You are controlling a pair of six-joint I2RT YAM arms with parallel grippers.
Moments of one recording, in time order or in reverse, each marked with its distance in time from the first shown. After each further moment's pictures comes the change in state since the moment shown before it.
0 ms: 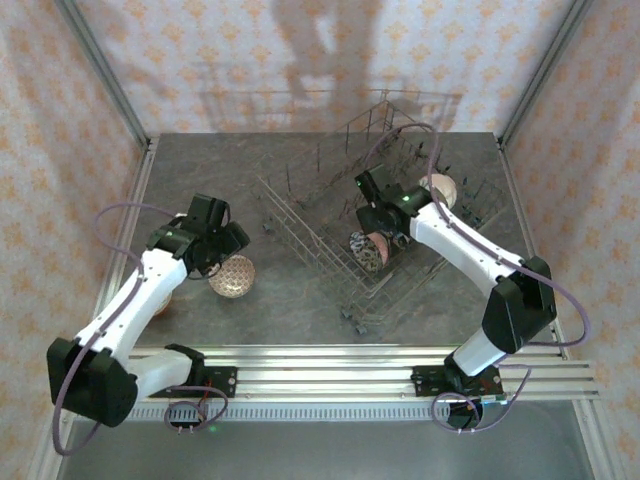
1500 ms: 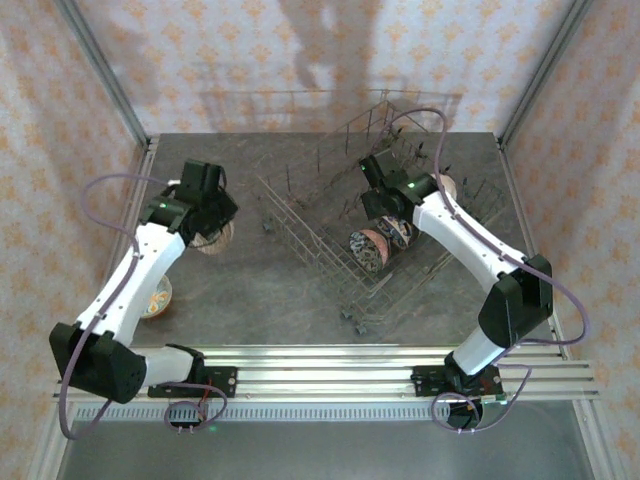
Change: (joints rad) left arm 0.019 0.090 0.353 -0.015 -0.052 -0.019; right arm -0.027 0.031 0.136 -0.061 0.019 -0.010
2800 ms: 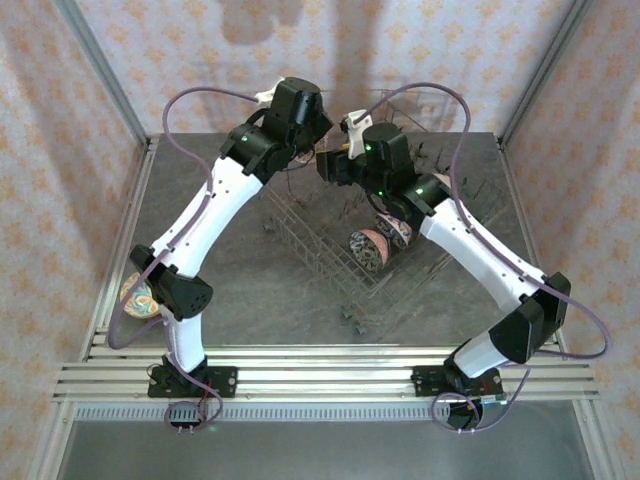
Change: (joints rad) left arm -0.378 0.620 0.965 0.032 -0.164 -0.163; right arm 0.099 -0.083 0.061 0.502 -0.375 0.093
